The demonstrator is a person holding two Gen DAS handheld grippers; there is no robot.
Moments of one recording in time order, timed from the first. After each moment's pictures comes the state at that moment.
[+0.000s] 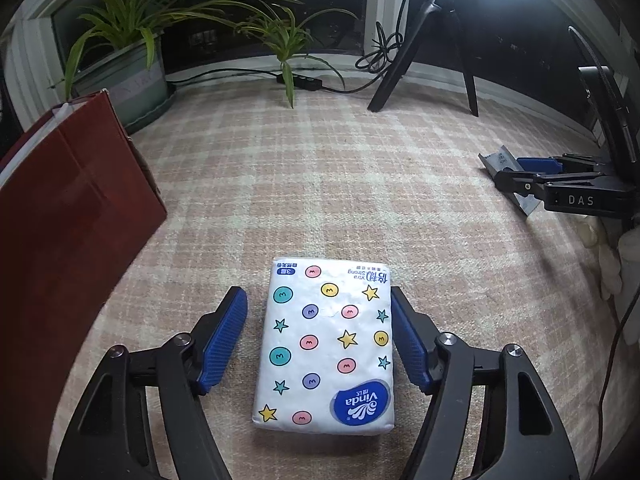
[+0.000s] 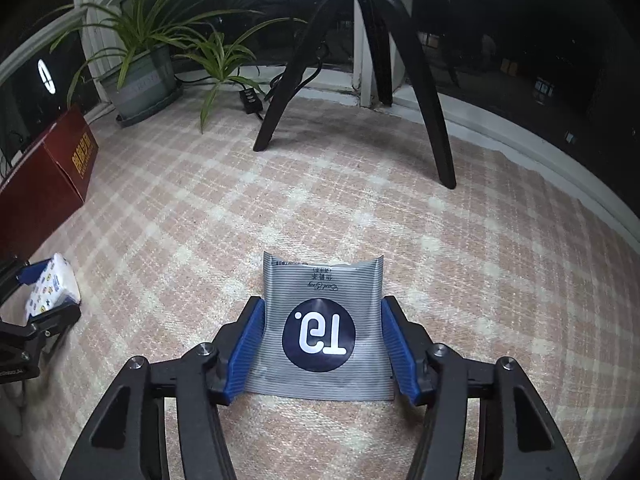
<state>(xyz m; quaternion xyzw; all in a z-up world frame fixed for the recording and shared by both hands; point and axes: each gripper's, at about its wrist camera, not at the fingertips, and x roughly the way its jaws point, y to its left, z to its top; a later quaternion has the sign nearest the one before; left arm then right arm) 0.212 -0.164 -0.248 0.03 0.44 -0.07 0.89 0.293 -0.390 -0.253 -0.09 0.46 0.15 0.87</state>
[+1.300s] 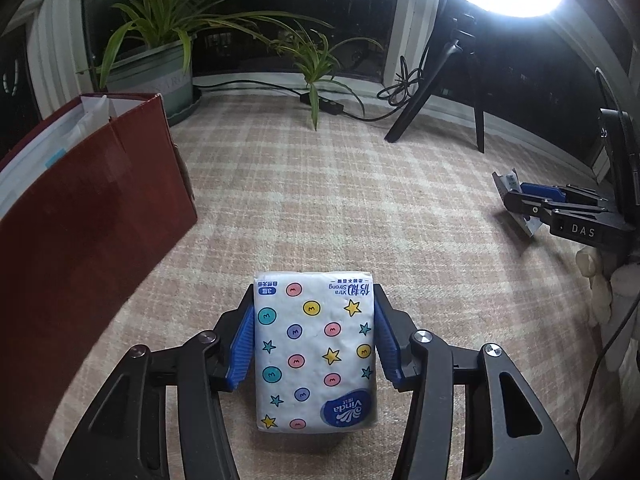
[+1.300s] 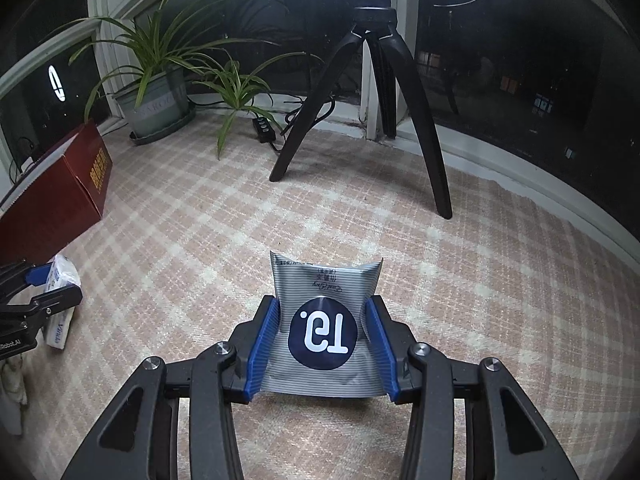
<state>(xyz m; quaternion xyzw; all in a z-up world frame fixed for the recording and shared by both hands) 0.203 -0.145 -0.234 -0.02 0.42 -0.06 0.91 0.280 -0.388 -0.229 -0.08 0.42 0.16 0.89</state>
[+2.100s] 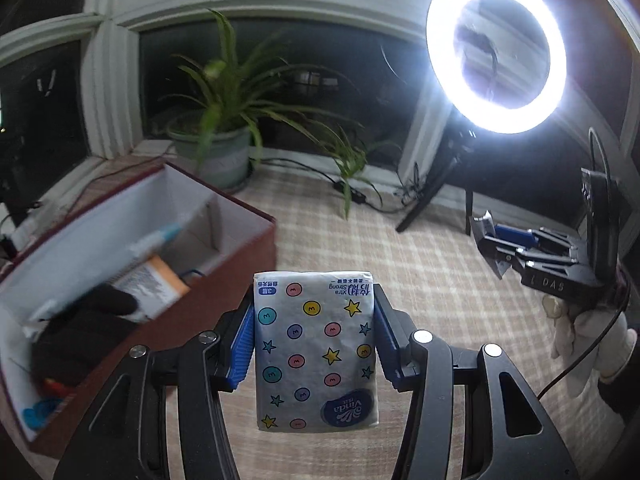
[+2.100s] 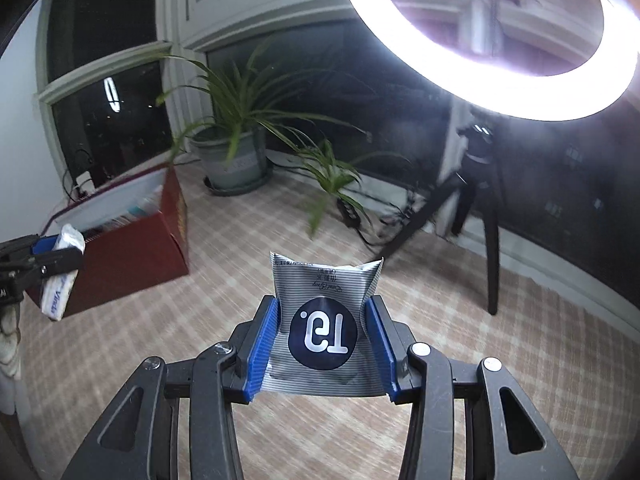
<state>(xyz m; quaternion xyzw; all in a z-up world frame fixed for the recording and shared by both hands) 0.154 -0.076 -0.135 -0.08 0.33 -0.03 0.94 0.252 -0.317 -0.149 -0.09 0.34 0.25 0.90</state>
